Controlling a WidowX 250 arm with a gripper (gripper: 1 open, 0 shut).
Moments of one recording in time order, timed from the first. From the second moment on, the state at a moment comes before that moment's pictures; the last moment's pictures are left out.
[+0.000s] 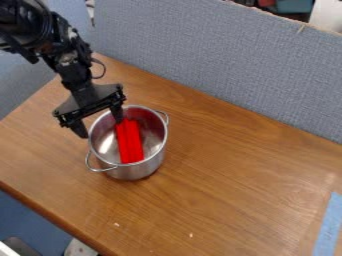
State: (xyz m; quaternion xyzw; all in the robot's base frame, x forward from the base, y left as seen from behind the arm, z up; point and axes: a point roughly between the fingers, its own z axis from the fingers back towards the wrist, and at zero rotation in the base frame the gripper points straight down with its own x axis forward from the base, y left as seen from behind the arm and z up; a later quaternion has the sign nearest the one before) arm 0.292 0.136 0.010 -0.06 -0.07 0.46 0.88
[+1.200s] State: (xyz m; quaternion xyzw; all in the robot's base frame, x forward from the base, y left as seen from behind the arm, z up) arm 0.299 0.120 -0.053 -0.04 -0.07 0.63 0.77
